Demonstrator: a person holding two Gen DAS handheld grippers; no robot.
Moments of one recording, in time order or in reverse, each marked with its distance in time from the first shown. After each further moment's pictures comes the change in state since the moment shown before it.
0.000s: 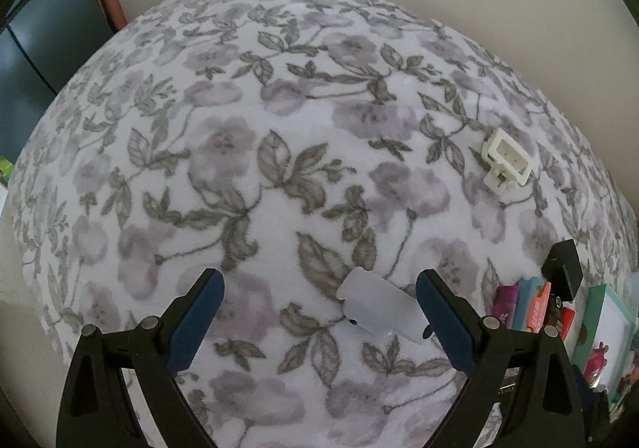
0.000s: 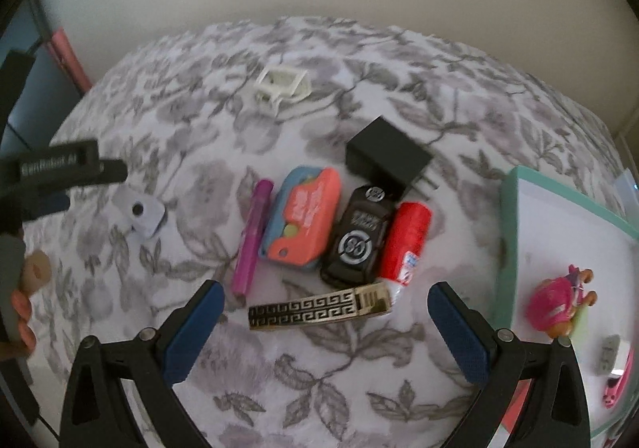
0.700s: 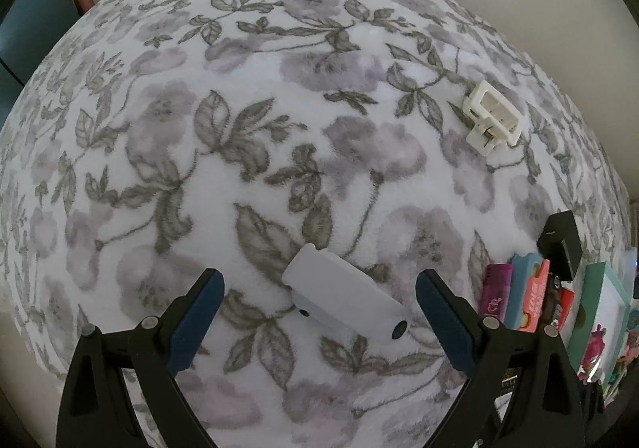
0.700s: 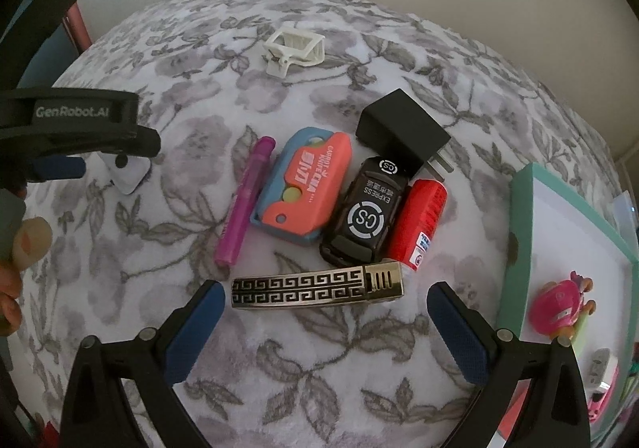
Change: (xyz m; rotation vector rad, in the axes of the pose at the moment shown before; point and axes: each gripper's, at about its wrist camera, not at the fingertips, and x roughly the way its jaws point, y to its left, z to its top) left arm 0.036 -0.026 -0.008 0.041 0.093 -0.053; right arm 0.017 0.009 -0.009 -0.101 0.049 -0.059
